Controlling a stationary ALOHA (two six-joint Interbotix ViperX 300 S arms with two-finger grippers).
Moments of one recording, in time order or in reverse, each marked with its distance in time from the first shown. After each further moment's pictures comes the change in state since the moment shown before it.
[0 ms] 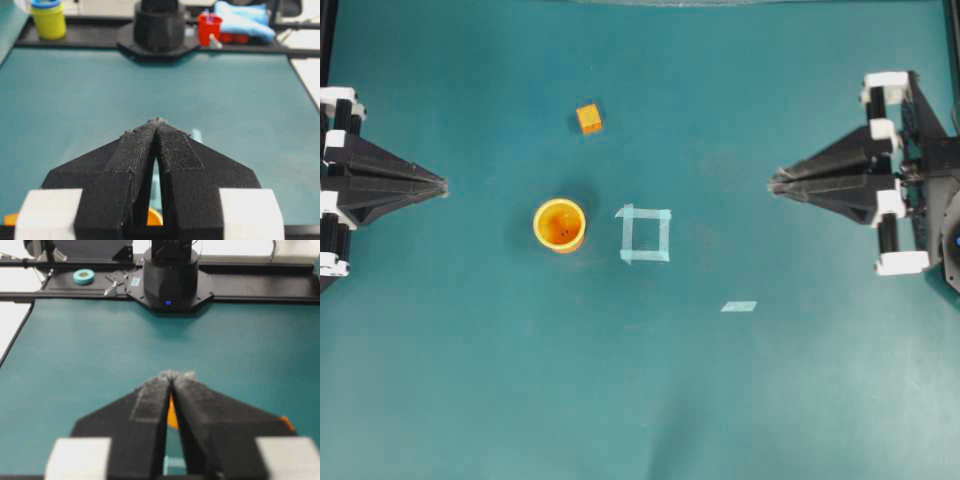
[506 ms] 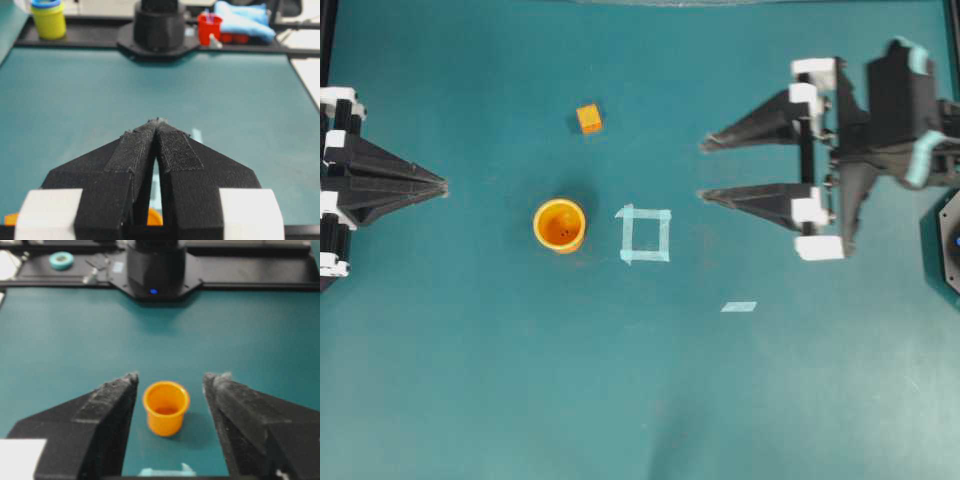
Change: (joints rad) left arm 0.000 0.000 0.000 -0.002 0.000 -0.002; right arm -0.049 0.229 -0.179 -0.012 0.060 -0.005
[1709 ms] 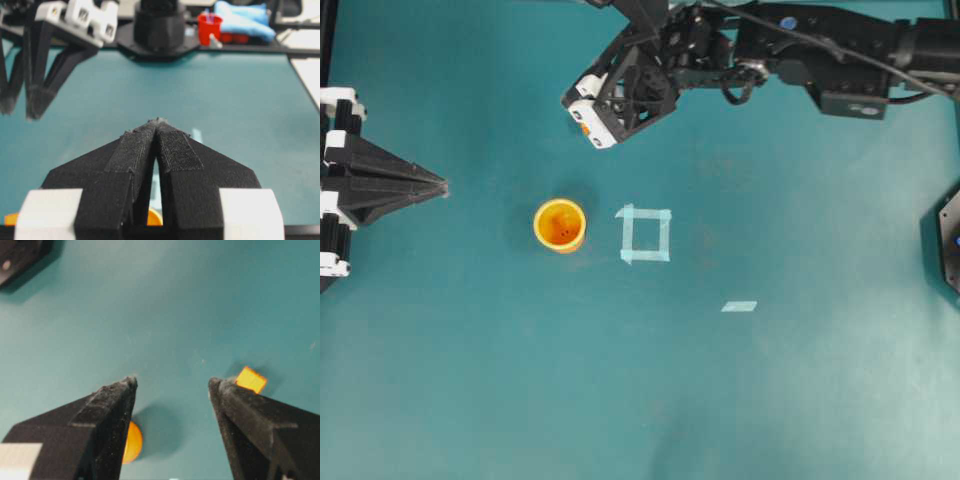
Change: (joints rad) left arm -0.002 0.000 0.000 0.002 0.000 0.000; right arm -0.192 0.603 -0.614 -0.018 0.529 0.541
